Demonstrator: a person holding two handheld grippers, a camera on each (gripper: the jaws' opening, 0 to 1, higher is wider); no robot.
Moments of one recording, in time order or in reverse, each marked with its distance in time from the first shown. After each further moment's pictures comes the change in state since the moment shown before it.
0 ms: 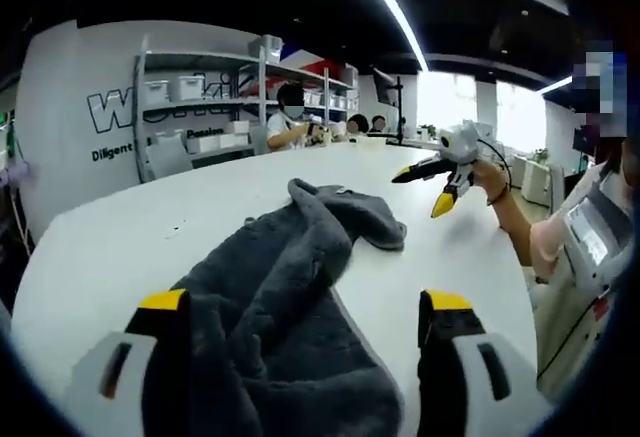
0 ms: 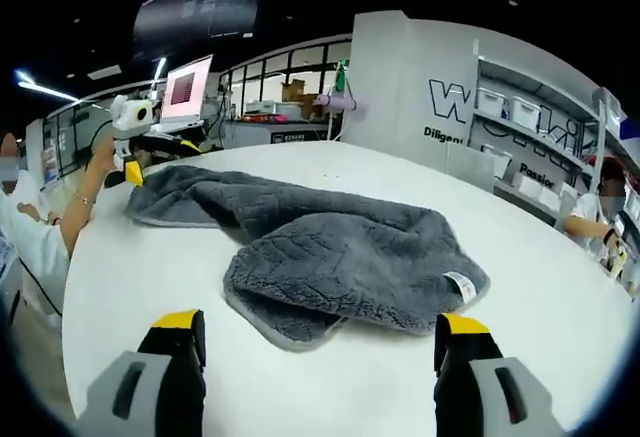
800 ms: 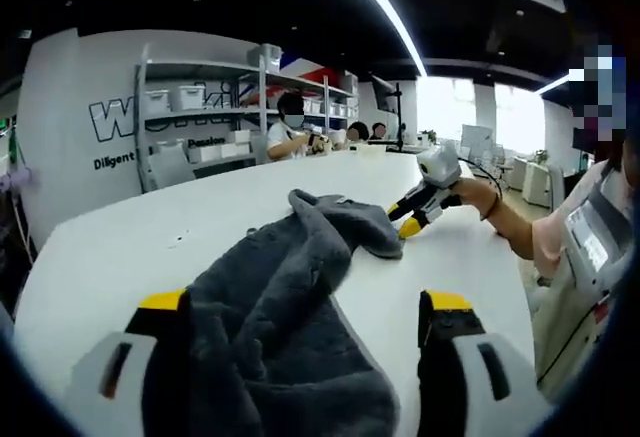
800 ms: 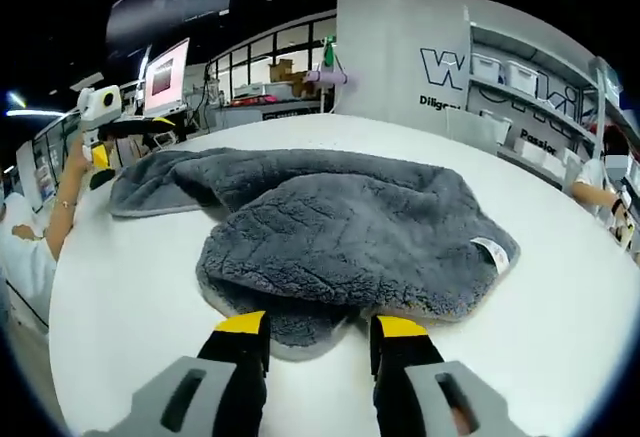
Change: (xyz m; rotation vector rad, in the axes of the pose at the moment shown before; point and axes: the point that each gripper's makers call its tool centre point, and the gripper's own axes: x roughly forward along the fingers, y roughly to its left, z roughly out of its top) left arm -0.009 0.002 0.008 -0.003 -0.043 0.007; right arm 0.044 -0.001 -0.026 0.094 0.097 0.016
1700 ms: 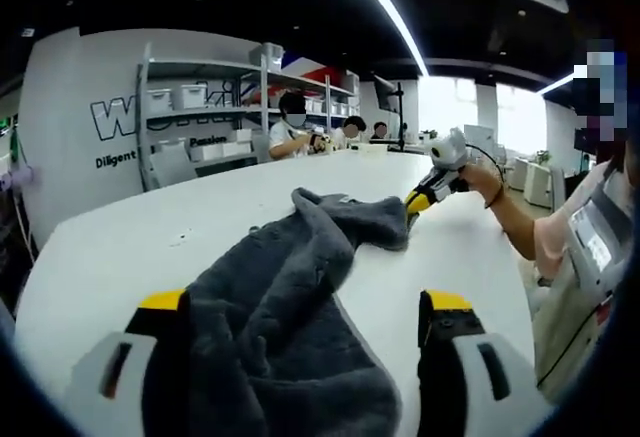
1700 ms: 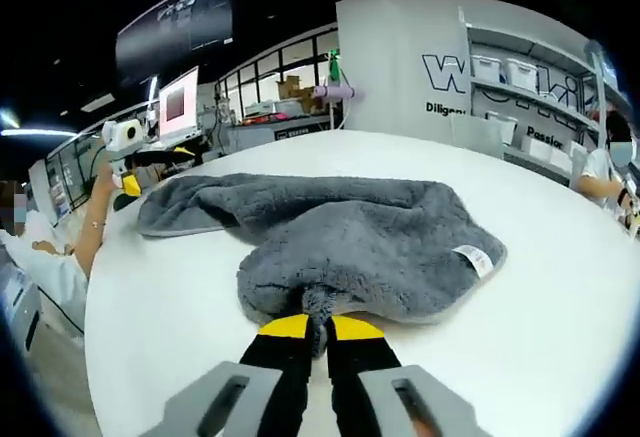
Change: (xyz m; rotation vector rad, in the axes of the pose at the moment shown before) left arm -0.003 0.001 -0.002 -0.004 0.005 0.007; right arm -0.060 -0.009 0.005 0.042 -0.046 0.080
